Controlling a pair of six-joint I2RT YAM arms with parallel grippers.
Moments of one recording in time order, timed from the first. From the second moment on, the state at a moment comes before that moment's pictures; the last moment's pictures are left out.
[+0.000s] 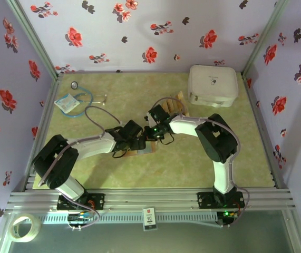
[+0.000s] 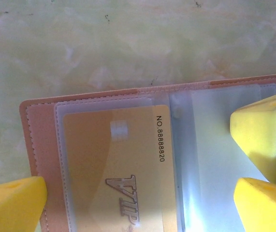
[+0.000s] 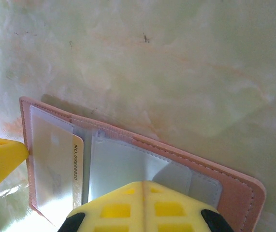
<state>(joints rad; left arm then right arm) -0.81 1.59 0.85 -0.41 -0.19 -0.80 0.71 1.98 1.20 -0.30 -0.47 0.54</state>
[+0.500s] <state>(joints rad) -0.84 1.57 0.84 -0.42 -0.25 -0.80 0.71 1.98 1.19 -0.29 -0.47 0.55</state>
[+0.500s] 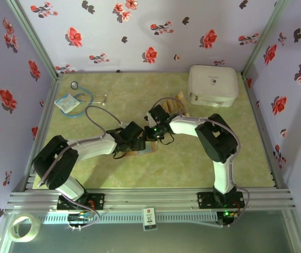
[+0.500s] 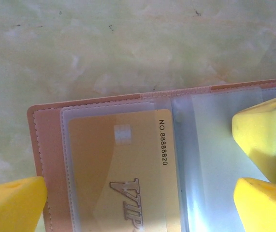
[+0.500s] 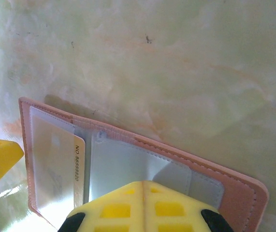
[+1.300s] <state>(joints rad) -0.85 1.47 0.82 -0.47 -0.25 -0.79 0.68 1.92 1.22 -0.37 -0.45 0.50</state>
